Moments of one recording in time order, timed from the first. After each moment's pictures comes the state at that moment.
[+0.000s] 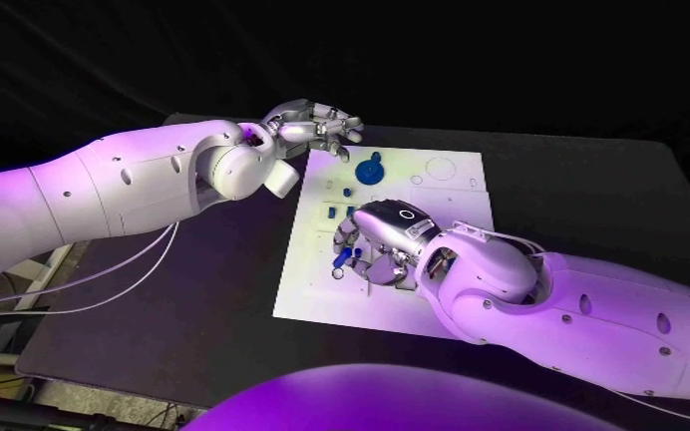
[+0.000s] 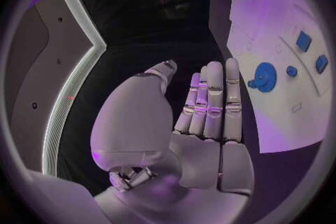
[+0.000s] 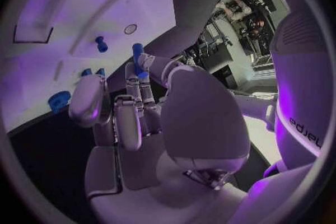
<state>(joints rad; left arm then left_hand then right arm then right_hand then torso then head) 1.20 -0.85 -0.02 1.41 -0.20 -0.04 0.18 1.32 -0.19 0.31 0.24 0.25 0.82 0.18 0.37 0.31 1.02 0.12 0.37 0.10 1.06 0.05 1.10 0.43 0.17 0.98 0.15 0.40 1.01 1.11 -0.60 -0.16 1.78 -1.63 -0.34 -0.26 1.38 -0.20 0.68 0.04 0.12 1.07 0.12 0.28 0.42 1.16 0.08 0.20 0.16 1.46 -0.01 1.46 1.31 0.11 1.42 0.09 1.07 1.31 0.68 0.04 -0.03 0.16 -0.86</state>
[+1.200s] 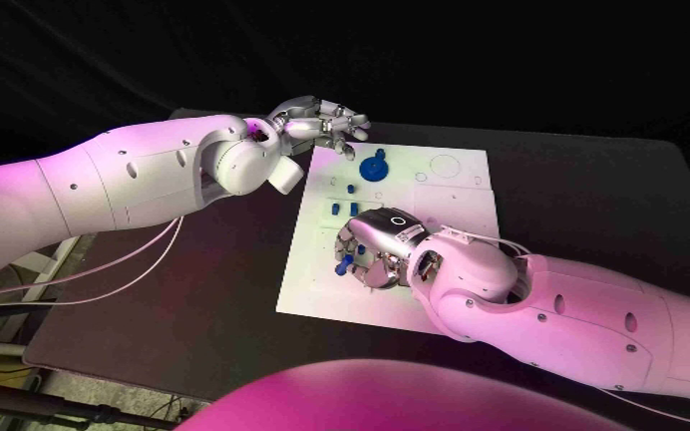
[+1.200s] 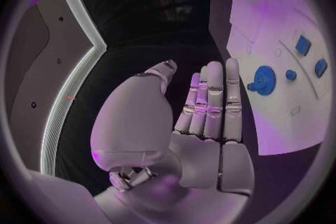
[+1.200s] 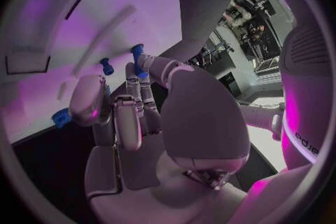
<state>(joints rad) 1.20 -0.86 -0.02 1.41 -0.20 -0.03 0.18 1.32 -0.19 0.31 0.24 0.25 0.82 0.18 0.37 0.31 1.02 0.12 0.37 0.10 1.06 0.05 1.10 0.43 0.17 0.98 0.15 0.40 1.01 1.08 -0.54 -0.17 1.70 -1.66 -0.28 -0.28 1.38 -0.20 0.68 0.03 0.12 1.06 0.12 0.28 0.45 1.16 0.08 0.19 0.17 1.46 -0.01 1.46 1.31 0.11 1.42 0.09 1.06 1.31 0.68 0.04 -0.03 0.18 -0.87</state>
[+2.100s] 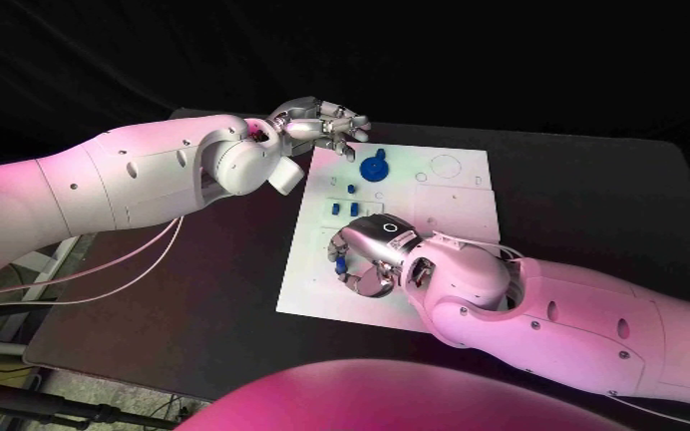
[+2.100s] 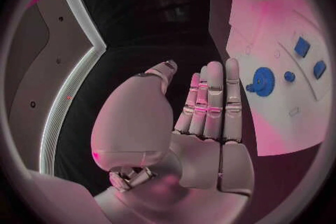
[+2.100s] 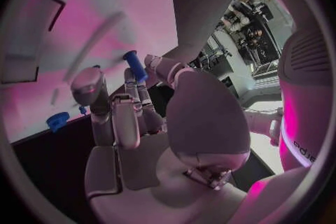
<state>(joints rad) 1.20 -0.86 -0.02 1.41 -0.20 -0.02 0.17 1.32 -0.19 0.30 0.25 0.25 0.81 0.17 0.37 0.31 1.02 0.12 0.37 0.10 1.06 0.05 1.10 0.43 0.17 0.98 0.15 0.40 1.01 1.07 -0.52 -0.17 1.71 -1.68 -0.25 -0.29 1.27 -0.26 0.60 0.01 0.17 0.93 0.17 0.22 0.44 0.98 0.12 0.14 0.16 1.47 0.03 1.43 1.25 0.11 1.34 0.13 0.88 1.31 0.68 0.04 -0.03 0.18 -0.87</state>
